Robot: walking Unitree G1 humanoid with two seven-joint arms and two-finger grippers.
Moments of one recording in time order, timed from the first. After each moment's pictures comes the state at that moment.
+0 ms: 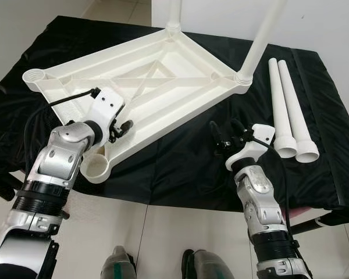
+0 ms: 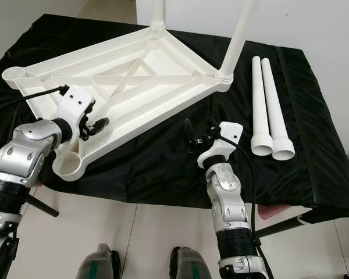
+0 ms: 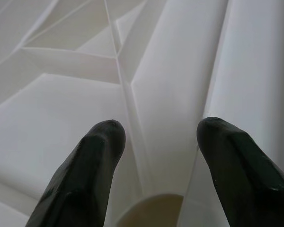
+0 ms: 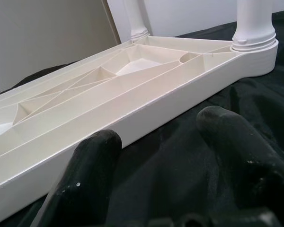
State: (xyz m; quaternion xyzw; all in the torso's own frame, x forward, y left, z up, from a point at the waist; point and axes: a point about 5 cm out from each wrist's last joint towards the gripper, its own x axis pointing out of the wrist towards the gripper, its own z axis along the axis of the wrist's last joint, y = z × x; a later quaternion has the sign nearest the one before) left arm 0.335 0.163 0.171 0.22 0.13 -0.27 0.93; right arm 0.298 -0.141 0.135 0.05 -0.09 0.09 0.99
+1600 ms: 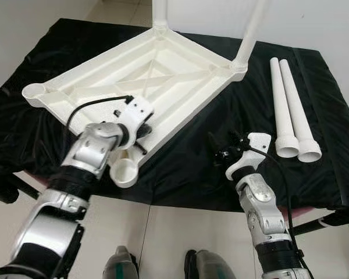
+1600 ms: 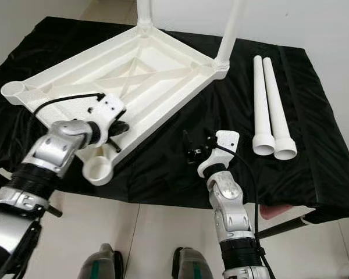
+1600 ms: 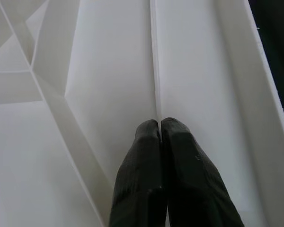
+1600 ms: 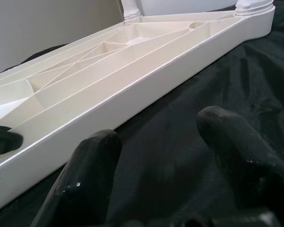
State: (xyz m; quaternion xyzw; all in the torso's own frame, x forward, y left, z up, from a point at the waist) left arm 0.353 0.103 0.156 0.20 0.18 -0.35 0.90; right arm 0.285 -0.141 0.124 0.02 -0.06 0.11 0.99
